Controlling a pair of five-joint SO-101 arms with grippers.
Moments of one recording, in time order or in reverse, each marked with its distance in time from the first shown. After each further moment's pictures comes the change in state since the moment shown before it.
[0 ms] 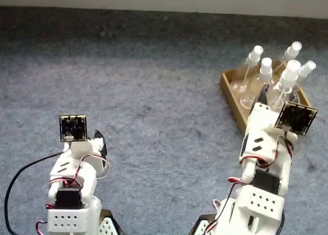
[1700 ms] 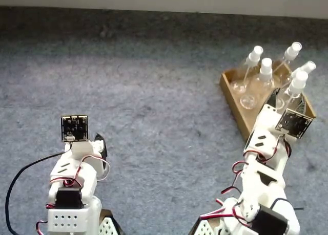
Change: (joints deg) left arm 0.0 0.0 0.0 2.5 -0.4; right arm 6.1 48.4 5.8 -60.6 0.0
